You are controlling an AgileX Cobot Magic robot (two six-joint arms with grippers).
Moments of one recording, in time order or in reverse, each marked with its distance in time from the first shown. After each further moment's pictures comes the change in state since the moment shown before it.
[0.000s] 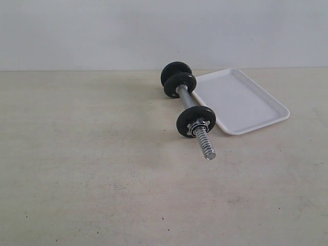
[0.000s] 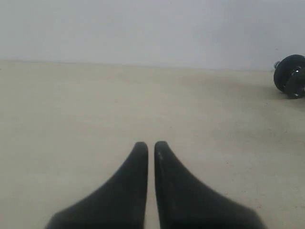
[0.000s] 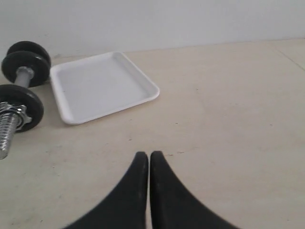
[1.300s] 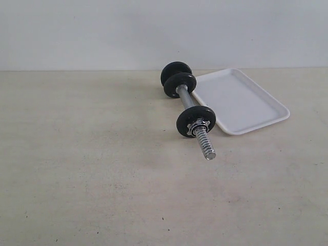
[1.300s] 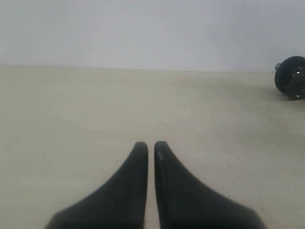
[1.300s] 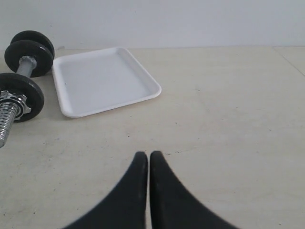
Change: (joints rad) left arm 0.000 0.000 0.000 0.006 -0.014 0.006; right arm 0.001 0.000 0.000 0.000 0.006 -0.060
